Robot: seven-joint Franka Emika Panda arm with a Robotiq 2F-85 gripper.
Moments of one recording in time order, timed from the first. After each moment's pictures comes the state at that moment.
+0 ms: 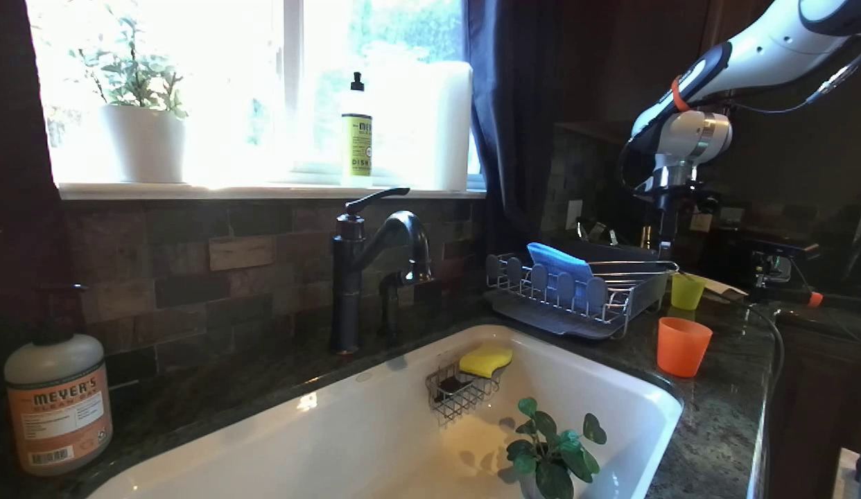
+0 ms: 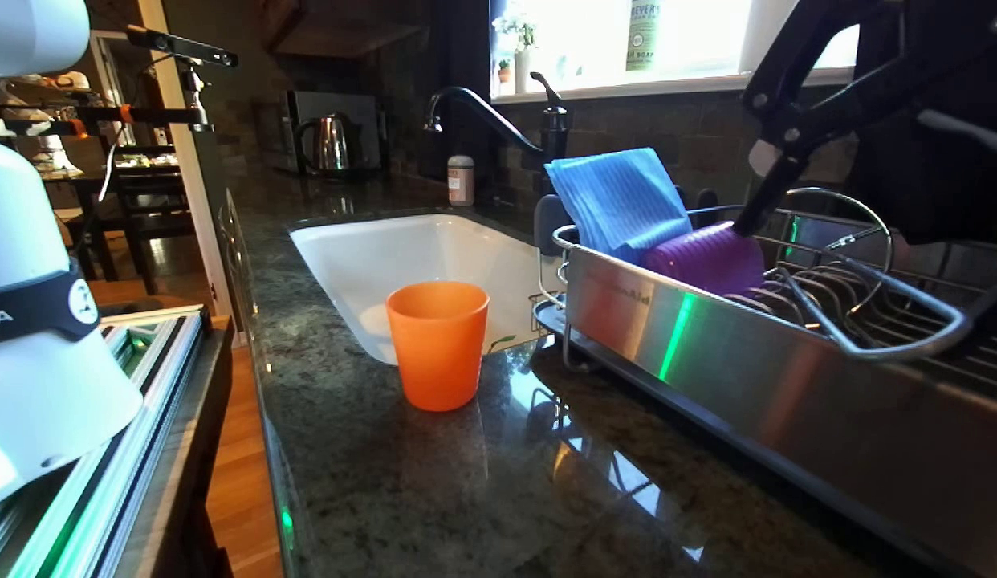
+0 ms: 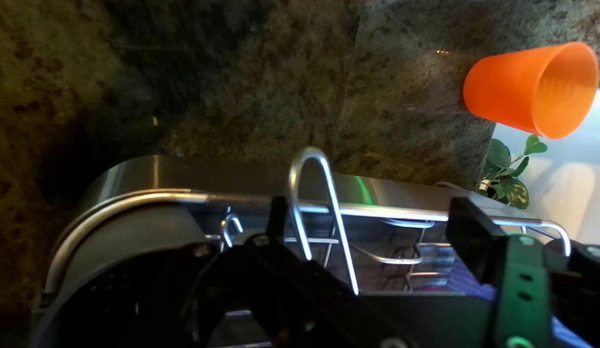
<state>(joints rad) -0.50 0.35 -0.27 -1.76 0.20 1.74 -1.18</state>
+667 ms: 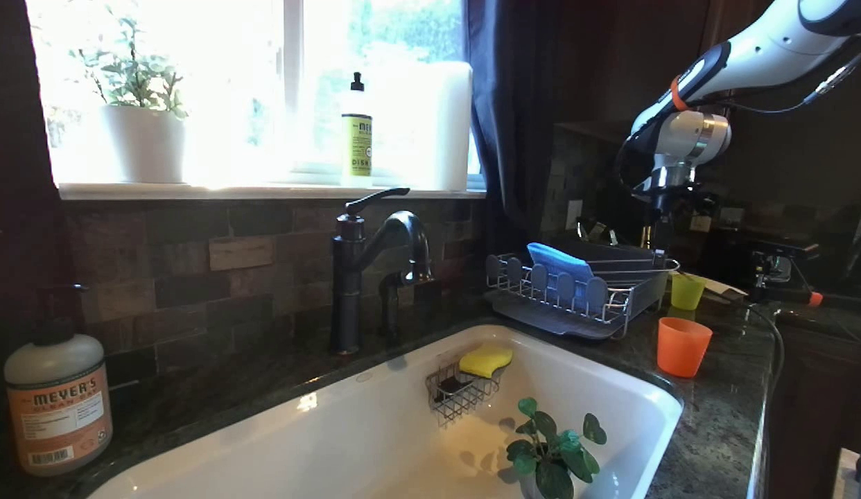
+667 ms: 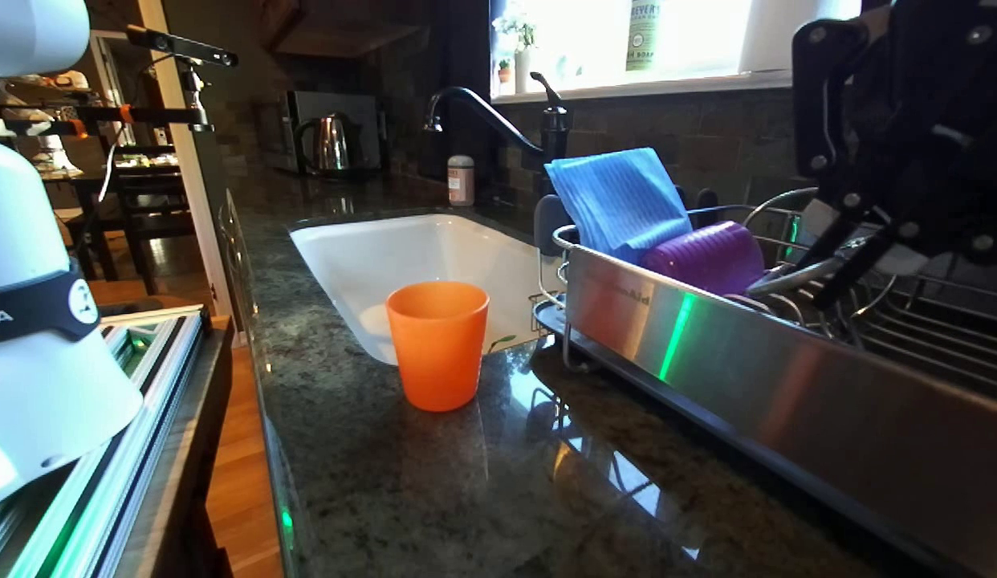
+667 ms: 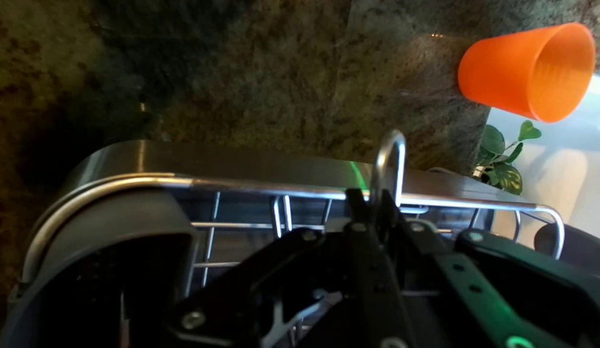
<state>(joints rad) -0.50 0.35 -0.27 -1.76 0.24 1.74 -1.18</state>
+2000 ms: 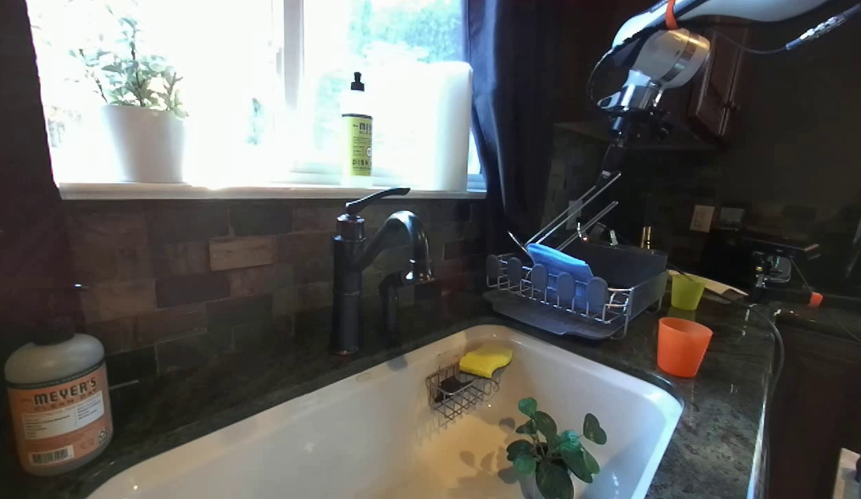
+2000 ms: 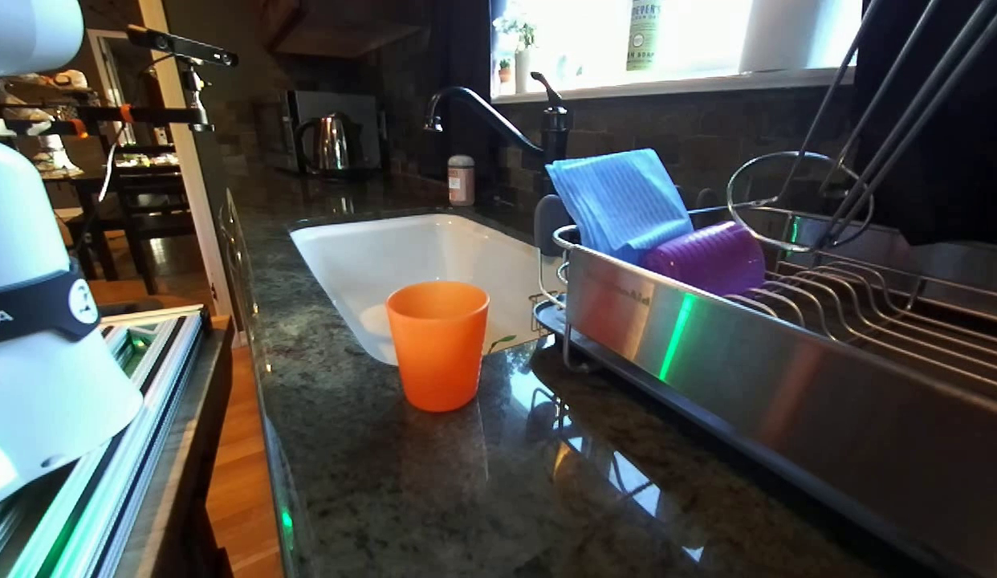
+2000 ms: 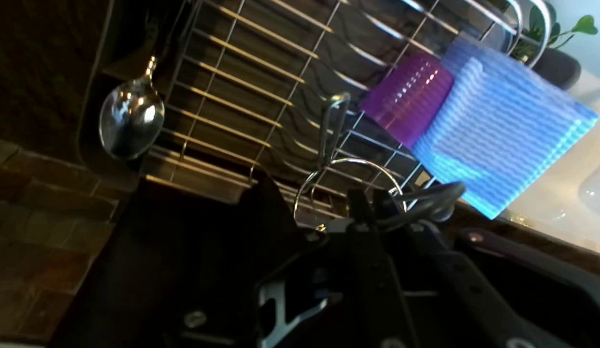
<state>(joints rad) -0.41 0.24 -0.20 -1.51 0.32 1.75 -1.24</state>
